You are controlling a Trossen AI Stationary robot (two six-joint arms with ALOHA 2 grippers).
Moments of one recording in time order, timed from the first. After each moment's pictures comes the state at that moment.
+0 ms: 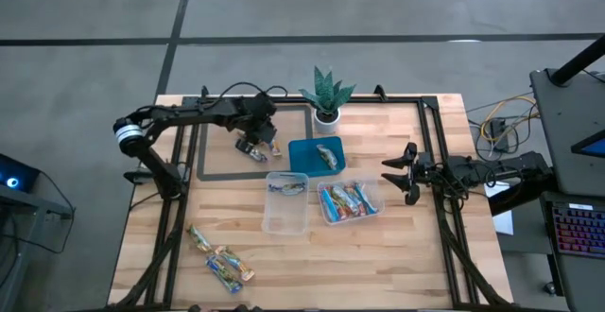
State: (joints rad) left arm 0.54 1.58 1.03 -0.57 -0.11 1.16; right arm 0.17 0.06 0.01 0.05 0.32 0.25
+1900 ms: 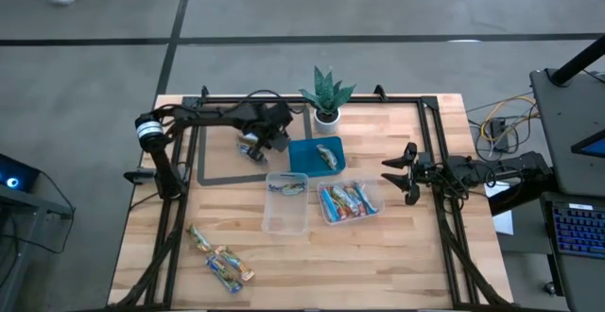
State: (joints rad) left arm 0.44 1.75 1.19 -0.67 -0.07 1.10; right arm 0.17 0.06 0.01 0.05 0.32 0.25
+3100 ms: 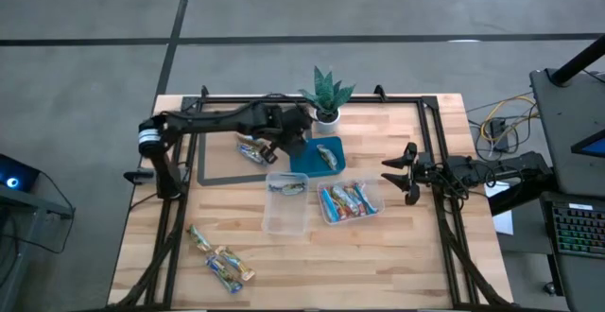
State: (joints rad) left arm 0.22 1.75 1.55 -0.89 -0.20 1.10; right arm 0.17 0.06 0.01 0.05 0.32 0.25
